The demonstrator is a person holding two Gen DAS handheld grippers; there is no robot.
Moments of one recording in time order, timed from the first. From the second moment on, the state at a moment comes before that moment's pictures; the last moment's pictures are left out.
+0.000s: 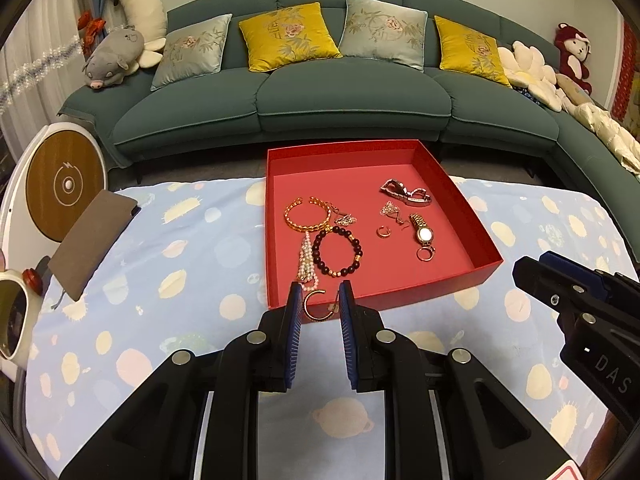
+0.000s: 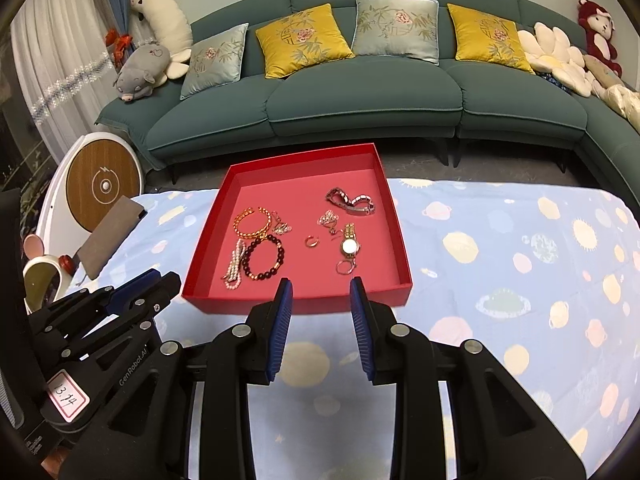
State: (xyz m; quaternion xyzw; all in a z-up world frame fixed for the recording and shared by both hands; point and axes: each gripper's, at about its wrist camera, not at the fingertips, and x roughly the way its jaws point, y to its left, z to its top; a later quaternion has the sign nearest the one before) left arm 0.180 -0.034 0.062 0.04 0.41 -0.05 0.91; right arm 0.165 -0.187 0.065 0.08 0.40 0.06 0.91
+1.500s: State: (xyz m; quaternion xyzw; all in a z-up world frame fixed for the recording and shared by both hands) left arm 0.135 0.031 0.052 0.02 0.43 0.00 0.90; right arm 0.117 -0.178 0.044 0.02 0.41 0.06 0.91
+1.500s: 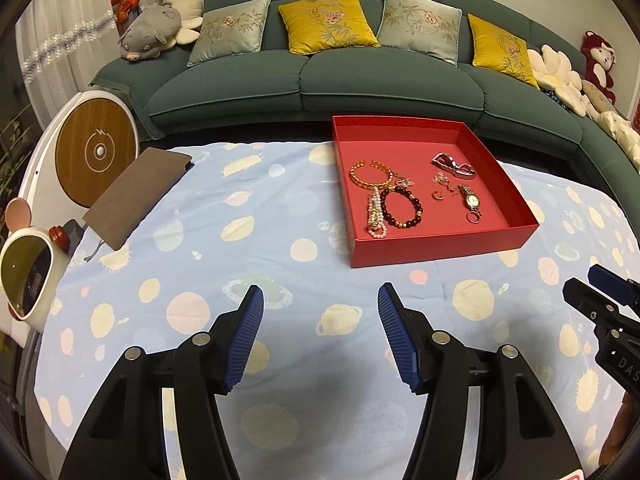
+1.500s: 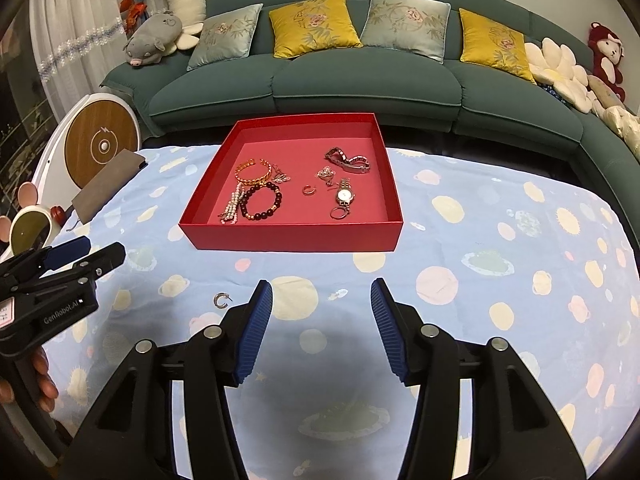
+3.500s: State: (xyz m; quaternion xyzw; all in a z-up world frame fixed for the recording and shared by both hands) left arm 0.226 -0.033 0.024 -0.02 0.45 -0.07 0.89; right arm 0.153 -0.181 0.020 0.05 0.44 0.08 0.89
